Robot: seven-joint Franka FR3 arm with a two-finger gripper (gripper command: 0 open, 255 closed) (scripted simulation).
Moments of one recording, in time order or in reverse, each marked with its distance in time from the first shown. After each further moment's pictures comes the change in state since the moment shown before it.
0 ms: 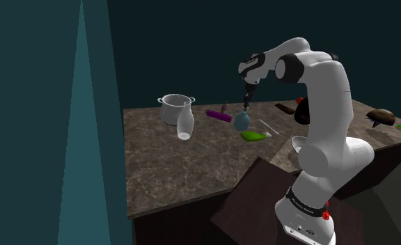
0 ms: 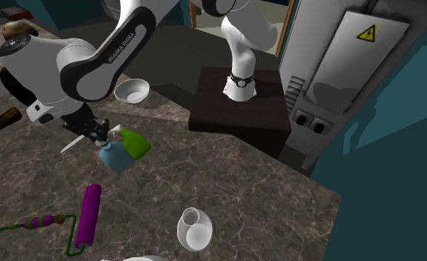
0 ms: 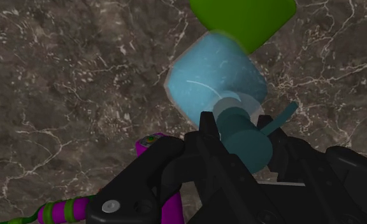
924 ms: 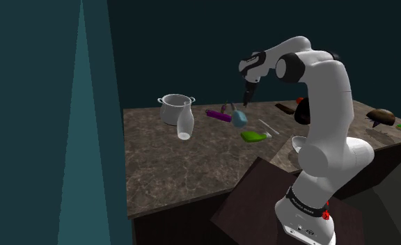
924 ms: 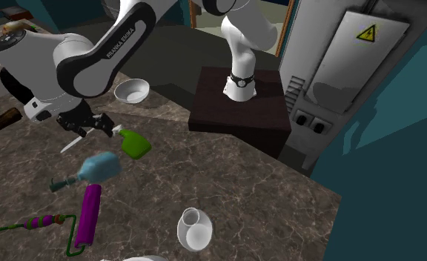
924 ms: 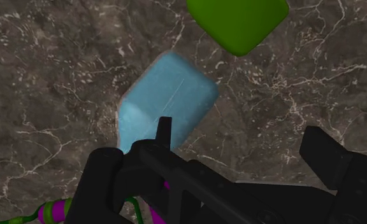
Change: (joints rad) arm 0.002 -0.011 -0.003 0.014 -0.005 -0.036 0.004
